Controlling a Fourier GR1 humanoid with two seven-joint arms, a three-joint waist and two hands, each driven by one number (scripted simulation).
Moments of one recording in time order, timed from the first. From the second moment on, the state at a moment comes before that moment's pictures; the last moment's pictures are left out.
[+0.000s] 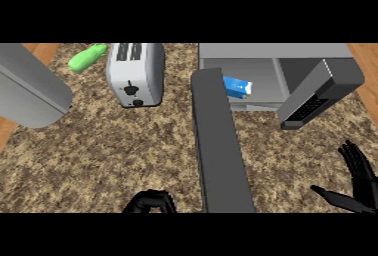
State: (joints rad) left arm 0.24 0.11 -0.55 -1.59 -0.04 0.06 -0.39; right arm -0.19 -0.38 -0.30 -0.47 -0.07 0.19 -1.01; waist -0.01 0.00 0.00
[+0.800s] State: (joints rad) left arm -0.16 0.01 -0.65 -1.17 -0.11 -0.08 -0.16; right arm -0.14 -0.50 -0.30 -0.54 -0.15 0.29 -0.96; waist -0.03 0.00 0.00
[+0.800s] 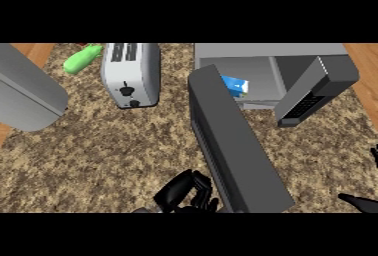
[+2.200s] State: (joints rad) left arm -0.63 0.01 -0.98 -1.00 0.38 0.40 -0.24; right arm -0.21 -0.49 -0.14 -0.84 -0.24 0.38 -0.83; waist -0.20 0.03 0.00
